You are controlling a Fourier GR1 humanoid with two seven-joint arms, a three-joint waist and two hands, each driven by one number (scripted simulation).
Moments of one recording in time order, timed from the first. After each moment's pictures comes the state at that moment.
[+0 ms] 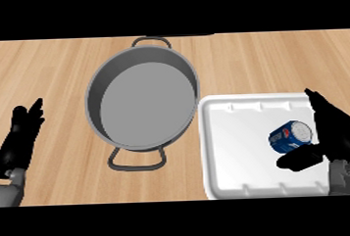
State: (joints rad) left arm -0.10 0.51 -0.09 -1.41 0.06 0.27 0.37; right arm -0.17 -0.35 0.15 -1.94 0.68 0.35 1.11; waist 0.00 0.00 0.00
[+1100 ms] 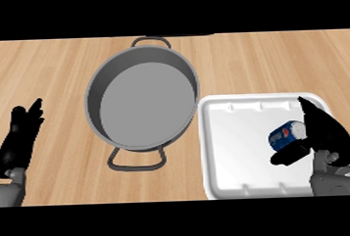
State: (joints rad) left arm -0.10 0.45 -0.02 -1.40 0.00 0.21 0.36; right arm -0.16 -0.21 0.04 -1.76 0.78 0.38 1.01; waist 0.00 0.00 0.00
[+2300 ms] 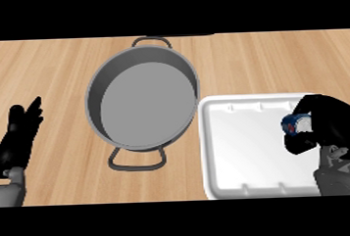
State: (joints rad) left arm -0.09 0.38 0.06 -1.46 -0.09 0.14 0.40; right arm -0.20 -0.30 0.09 -1.77 1.02 0.35 0.83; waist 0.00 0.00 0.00
